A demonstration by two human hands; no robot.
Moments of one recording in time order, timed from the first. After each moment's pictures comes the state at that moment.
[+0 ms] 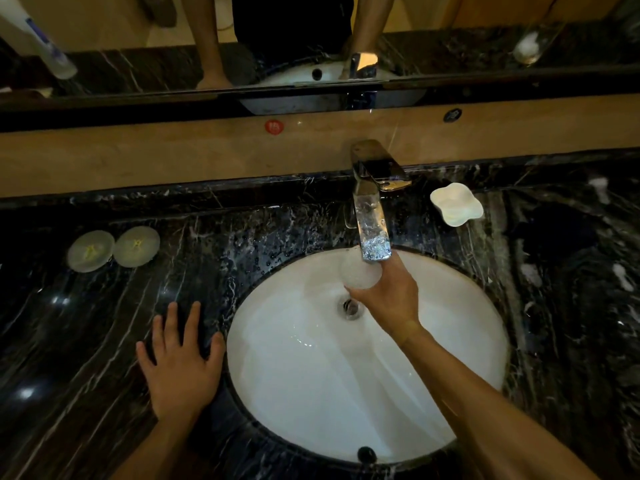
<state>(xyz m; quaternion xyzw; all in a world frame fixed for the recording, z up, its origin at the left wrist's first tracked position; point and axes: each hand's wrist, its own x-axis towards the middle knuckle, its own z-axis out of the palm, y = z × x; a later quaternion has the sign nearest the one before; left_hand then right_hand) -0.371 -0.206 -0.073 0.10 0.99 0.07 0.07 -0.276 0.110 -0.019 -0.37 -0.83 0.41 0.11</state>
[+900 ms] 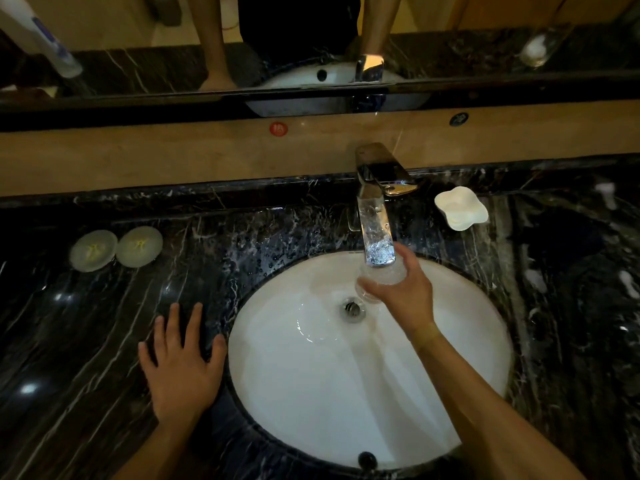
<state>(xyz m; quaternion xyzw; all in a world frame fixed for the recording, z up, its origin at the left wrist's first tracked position) -0.371 -0.203 -0.068 0.10 0.99 0.07 0.07 -0.271 0.128 -0.022 -0.42 -0.74 0.51 0.13</state>
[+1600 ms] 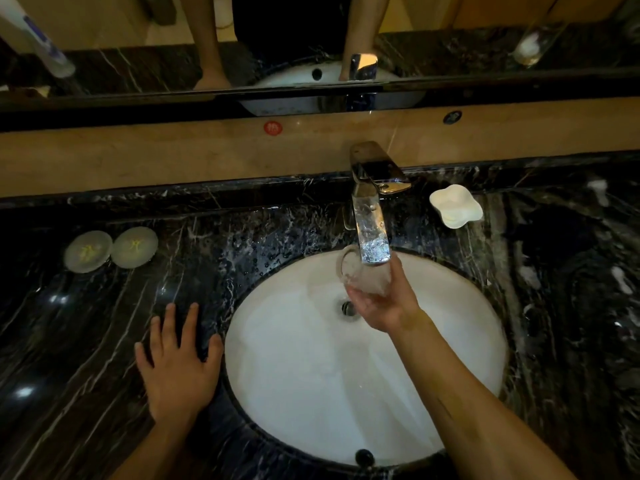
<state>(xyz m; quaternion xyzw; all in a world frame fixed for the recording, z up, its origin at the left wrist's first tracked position) -0.371 -0.204 -0.069 0.10 0.99 0.07 0.06 -0.291 0.123 -0.028 -0.53 -0.04 0.84 0.05</state>
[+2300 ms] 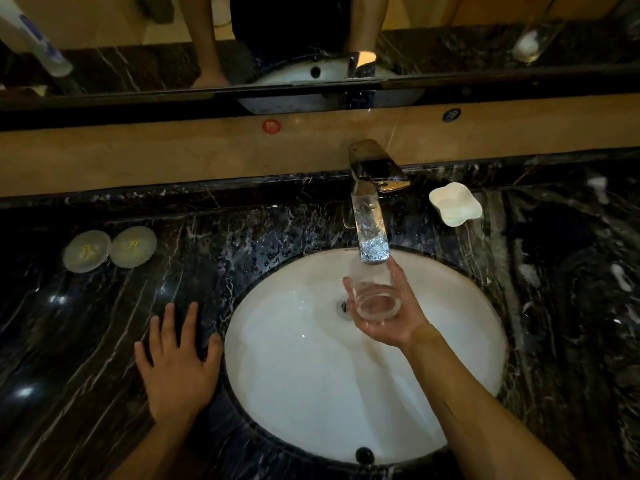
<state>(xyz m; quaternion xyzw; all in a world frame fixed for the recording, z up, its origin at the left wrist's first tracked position) -0.371 -0.204 -0.069 0.10 0.99 0.08 0.07 -0.263 0.126 -0.036 -0.42 -0.02 0.91 -0.07</state>
